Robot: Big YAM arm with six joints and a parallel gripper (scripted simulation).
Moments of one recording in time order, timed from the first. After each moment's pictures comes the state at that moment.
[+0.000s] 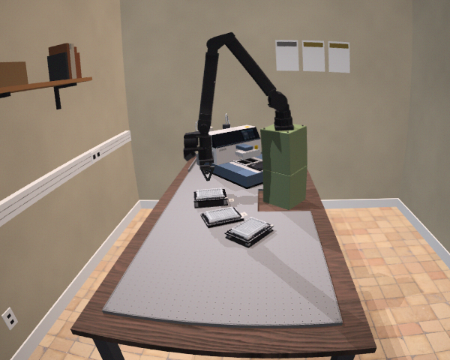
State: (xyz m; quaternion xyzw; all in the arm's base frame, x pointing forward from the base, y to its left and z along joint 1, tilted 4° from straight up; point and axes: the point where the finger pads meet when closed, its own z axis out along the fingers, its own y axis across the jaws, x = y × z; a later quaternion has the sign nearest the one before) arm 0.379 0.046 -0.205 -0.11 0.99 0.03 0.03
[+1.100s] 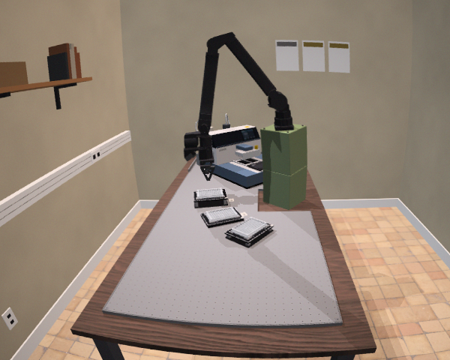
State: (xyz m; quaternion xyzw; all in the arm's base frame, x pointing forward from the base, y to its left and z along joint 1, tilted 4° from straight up) arm 0.377 0.045 -0.205 -0.11 0.99 0.03 0.03
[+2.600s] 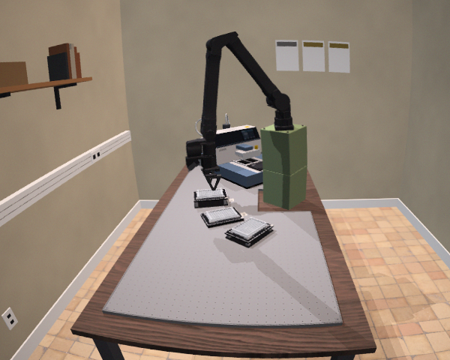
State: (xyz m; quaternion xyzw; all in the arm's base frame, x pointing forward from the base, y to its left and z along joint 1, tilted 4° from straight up) arm 0.345 0.142 -0.212 -0.18 0.98 0.03 0.03
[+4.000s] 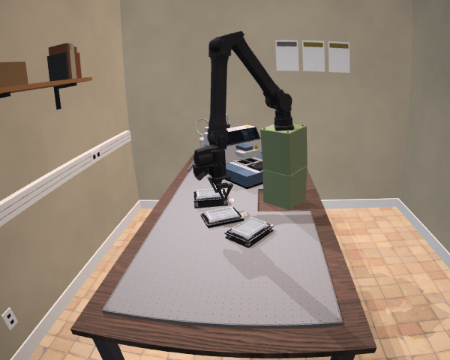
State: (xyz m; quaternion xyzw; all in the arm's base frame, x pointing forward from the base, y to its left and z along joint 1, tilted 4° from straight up) arm 0.295 0.225 -0.221 -0.23 0.97 0.03 0.03
